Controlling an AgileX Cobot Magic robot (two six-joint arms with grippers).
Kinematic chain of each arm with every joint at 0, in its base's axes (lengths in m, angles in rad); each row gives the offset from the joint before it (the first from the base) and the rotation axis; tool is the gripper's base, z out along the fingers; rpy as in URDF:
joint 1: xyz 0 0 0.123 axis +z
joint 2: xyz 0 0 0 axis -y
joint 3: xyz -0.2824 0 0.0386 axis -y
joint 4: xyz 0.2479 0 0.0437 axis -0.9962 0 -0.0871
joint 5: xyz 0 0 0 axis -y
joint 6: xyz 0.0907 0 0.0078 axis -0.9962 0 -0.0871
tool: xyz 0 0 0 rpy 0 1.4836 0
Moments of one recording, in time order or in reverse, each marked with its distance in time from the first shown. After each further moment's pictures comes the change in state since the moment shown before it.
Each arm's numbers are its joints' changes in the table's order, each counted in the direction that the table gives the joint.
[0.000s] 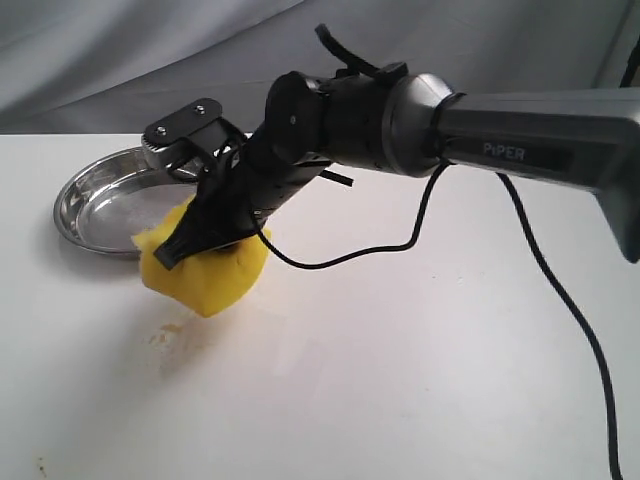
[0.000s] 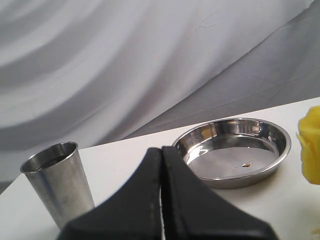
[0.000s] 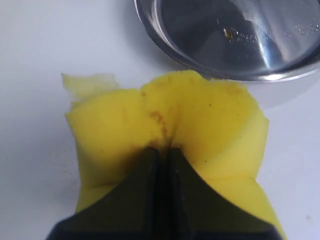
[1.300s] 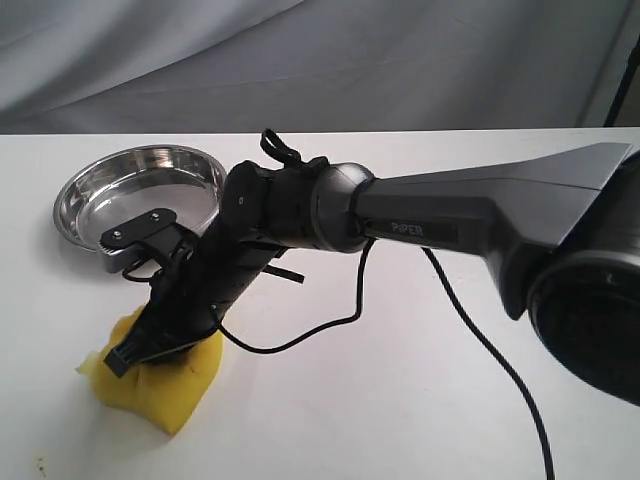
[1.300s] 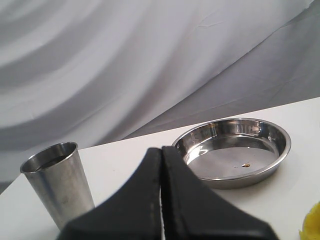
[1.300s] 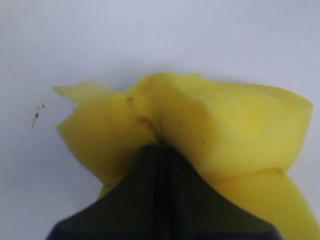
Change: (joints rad) left arm 0.000 0.000 0.000 0.000 0.000 0.000; right arm 0.100 -0.160 0.000 -0.280 -0.122 0.134
